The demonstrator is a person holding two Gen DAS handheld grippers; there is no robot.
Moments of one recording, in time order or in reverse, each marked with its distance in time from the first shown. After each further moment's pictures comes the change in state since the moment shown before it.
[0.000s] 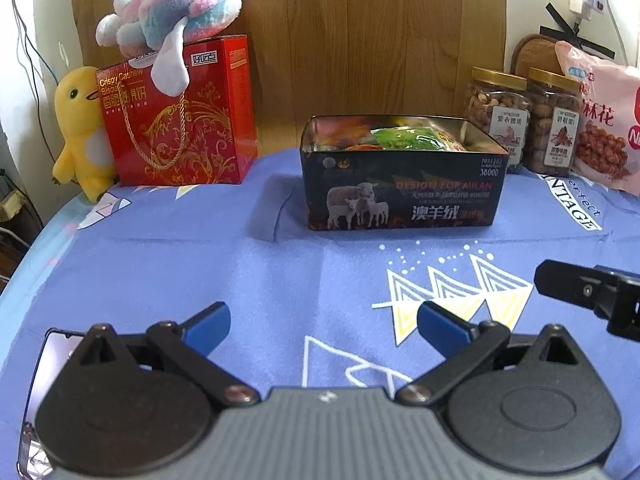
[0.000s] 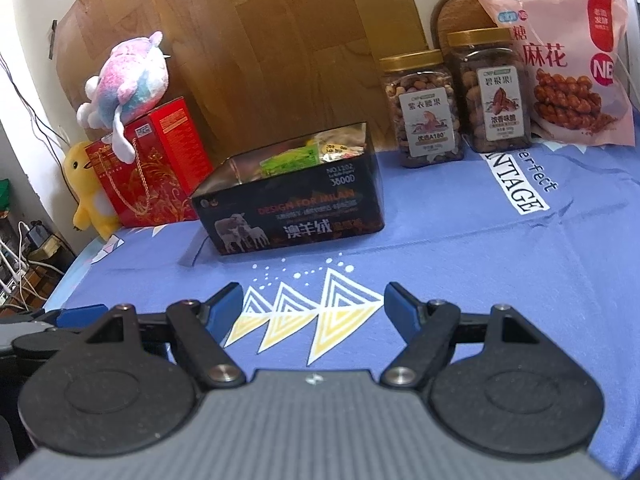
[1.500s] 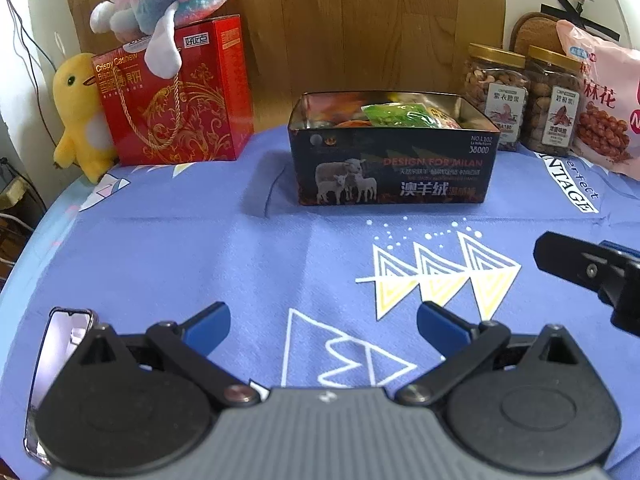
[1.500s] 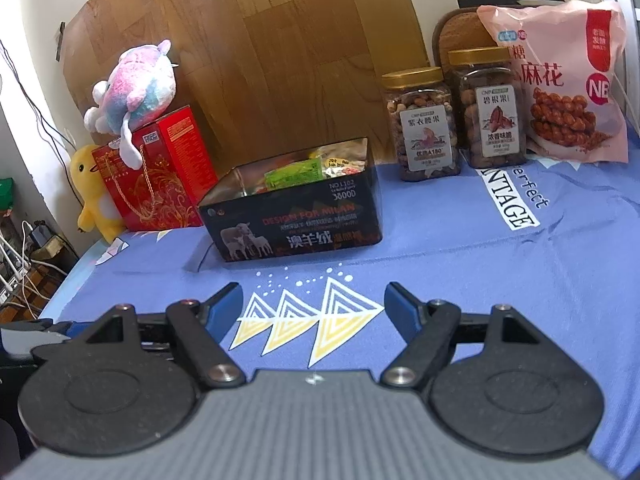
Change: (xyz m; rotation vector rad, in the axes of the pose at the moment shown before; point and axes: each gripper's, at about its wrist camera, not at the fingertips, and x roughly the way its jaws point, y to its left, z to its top) left arm -0.005 -0.014 0.004 0.006 0.091 0.012; right arm -0.014 0.003 0.005 -0.024 -0.018 -0.005
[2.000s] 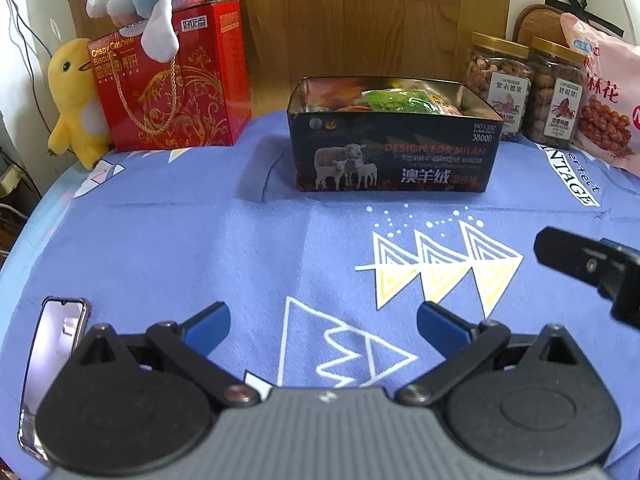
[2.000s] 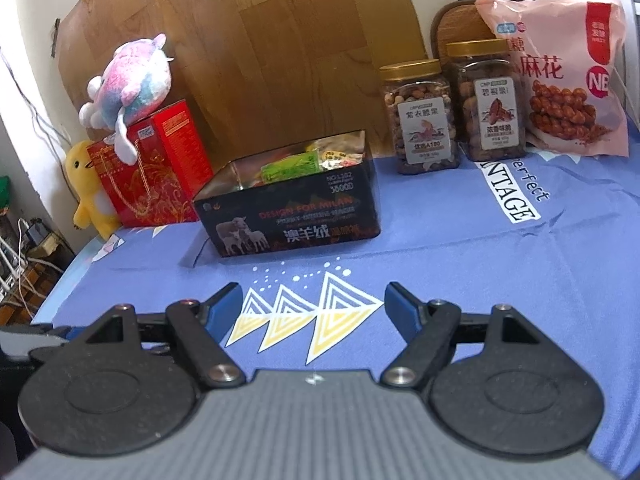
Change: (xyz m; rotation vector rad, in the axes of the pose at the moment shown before) left arm 0.007 0.002 -0.001 -0.013 0.041 -0.015; right arm 0.004 -0.003 -0.001 0.016 0.011 -0.011
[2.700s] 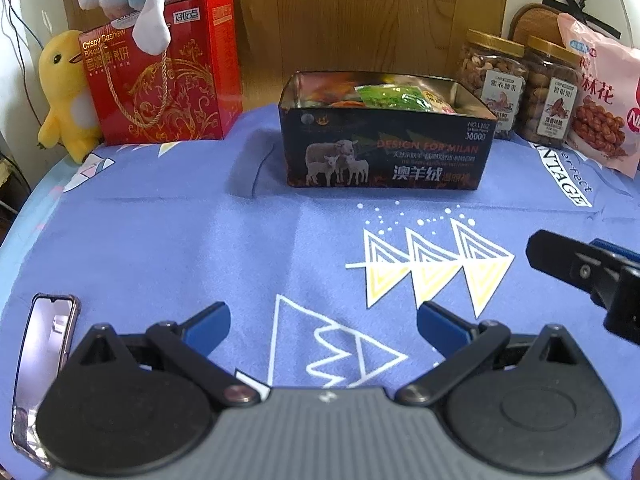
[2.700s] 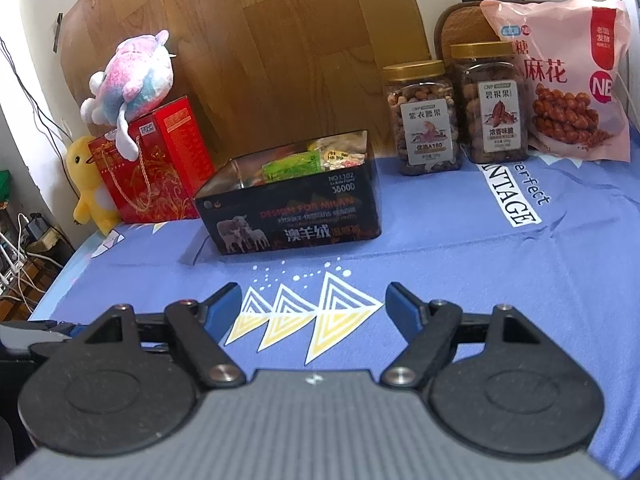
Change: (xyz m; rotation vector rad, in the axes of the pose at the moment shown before) left arm 0.000 0.000 0.004 -0.013 0.017 -0.029; right arm 0.001 0.002 0.002 -0.024 0.010 0.004
